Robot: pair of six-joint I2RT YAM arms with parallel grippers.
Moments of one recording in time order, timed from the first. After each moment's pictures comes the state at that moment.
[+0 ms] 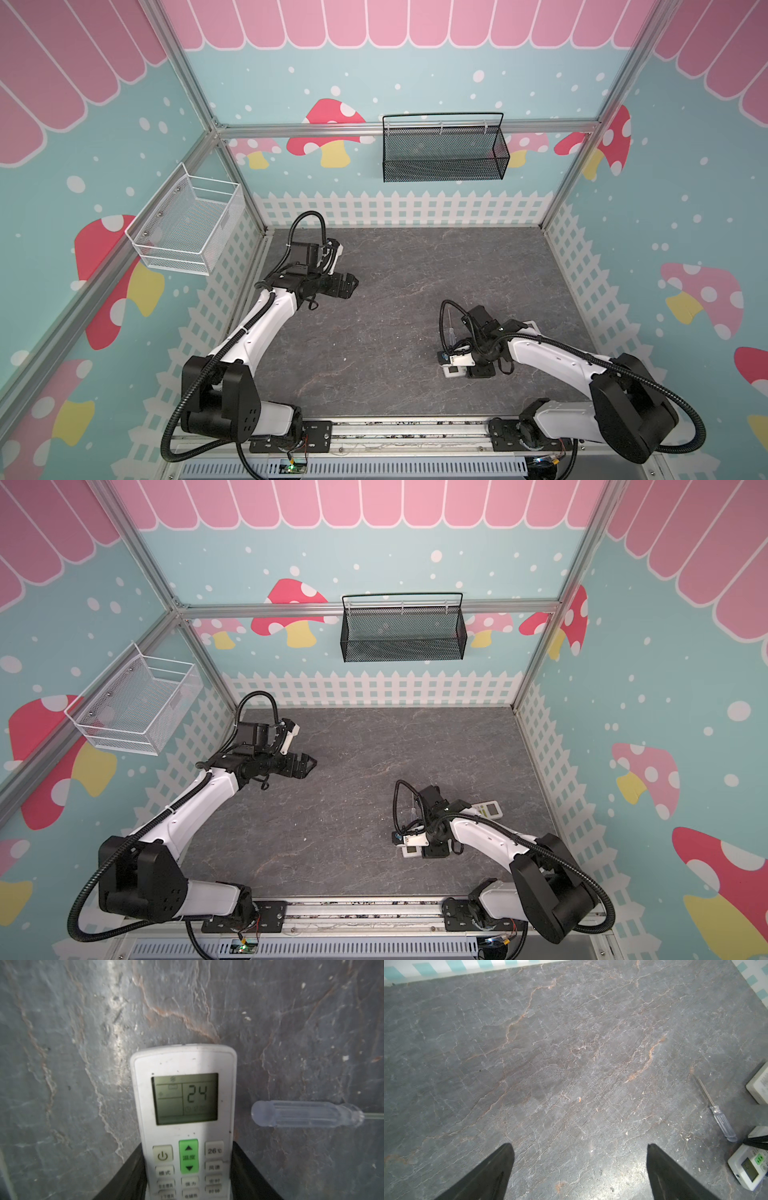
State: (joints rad) left arm -0.15 1.40 1.14 -0.57 0.30 0.08; right arm 0.56 1.29 0.62 -0.70 -0.14 -1.08
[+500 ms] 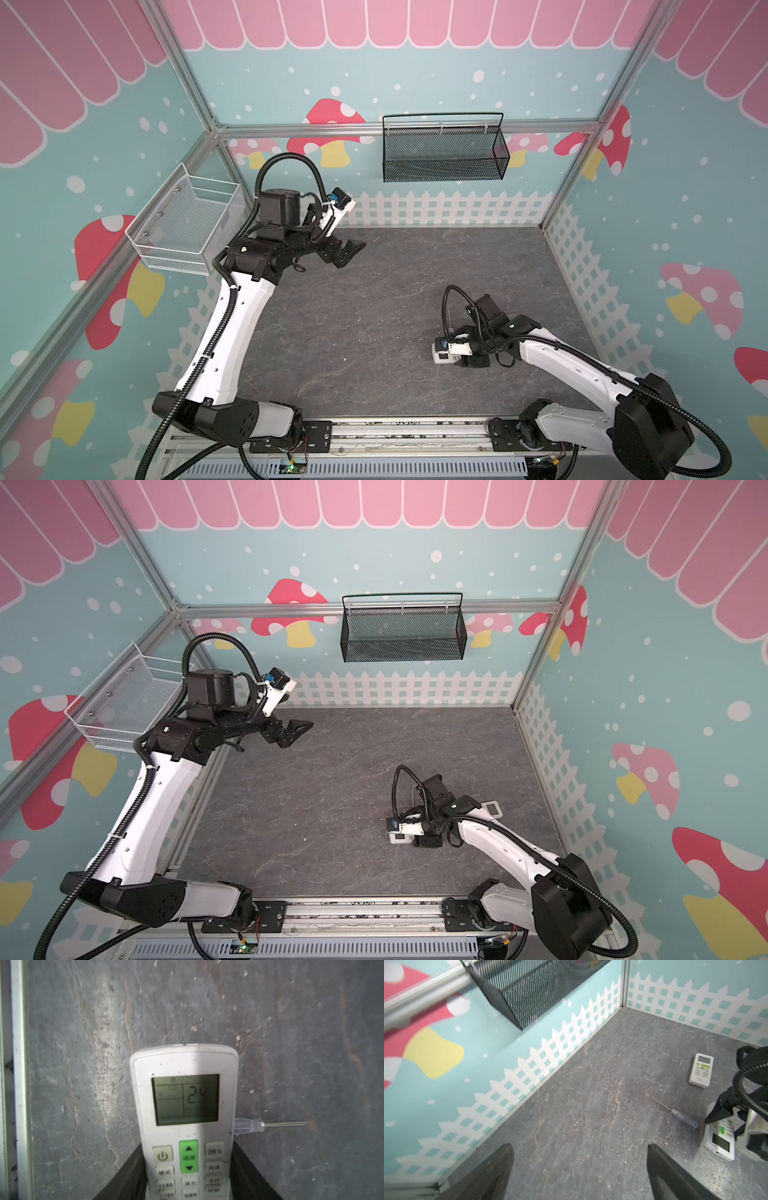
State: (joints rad) left arm -0.22 1.38 1.77 -0.89 0.45 0.52; right arm 0.56 1.20 0.76 -0.70 -0.29 -1.02
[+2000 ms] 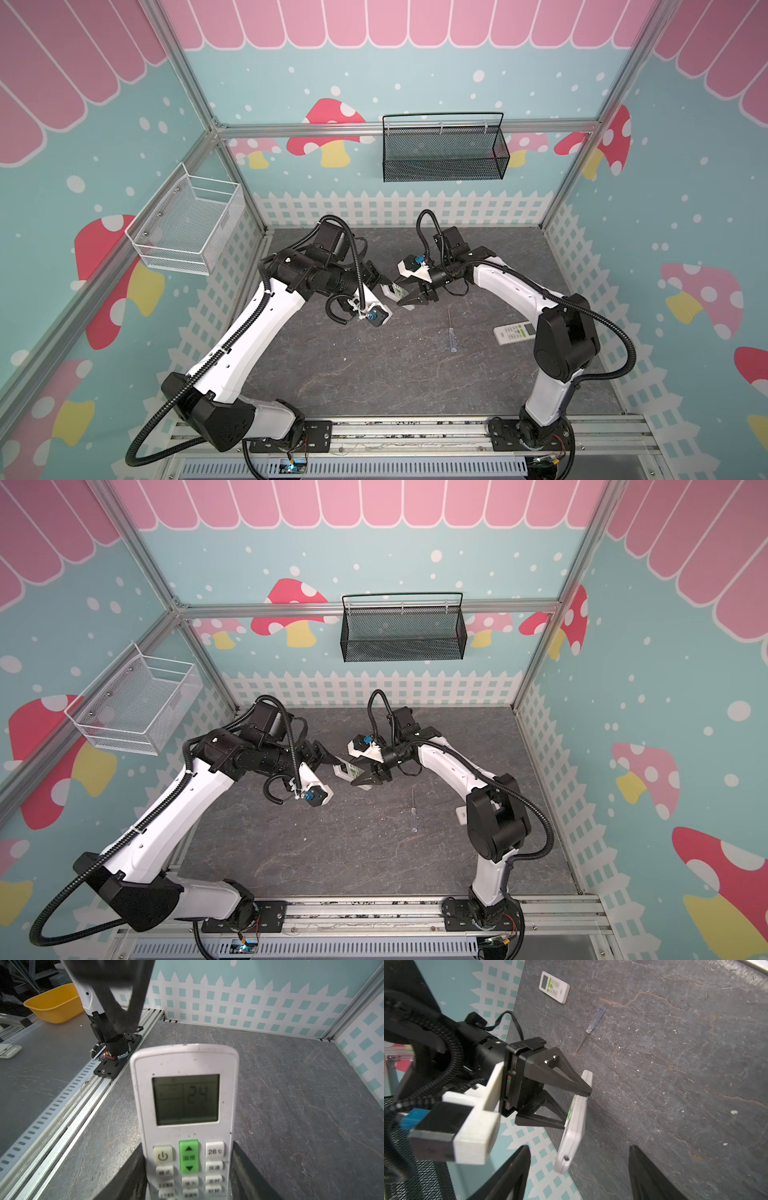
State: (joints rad) left arm -0.50 1.40 1.56 -1.14 0.44 1.89; right arm 0.51 1.81 1.51 -0.67 -1.07 -0.96
